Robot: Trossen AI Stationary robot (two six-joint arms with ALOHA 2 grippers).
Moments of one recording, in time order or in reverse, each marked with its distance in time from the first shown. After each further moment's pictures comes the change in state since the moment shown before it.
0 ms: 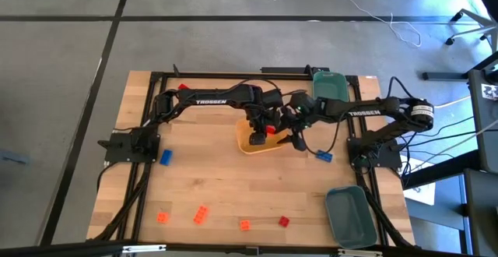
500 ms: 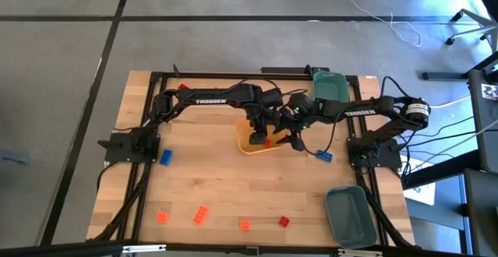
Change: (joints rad) left arm 0.008 -0.002 0.000 0.007 0.013 0.005; right arm -0.002 0.049 -0.019 0.061 0.002 0.003
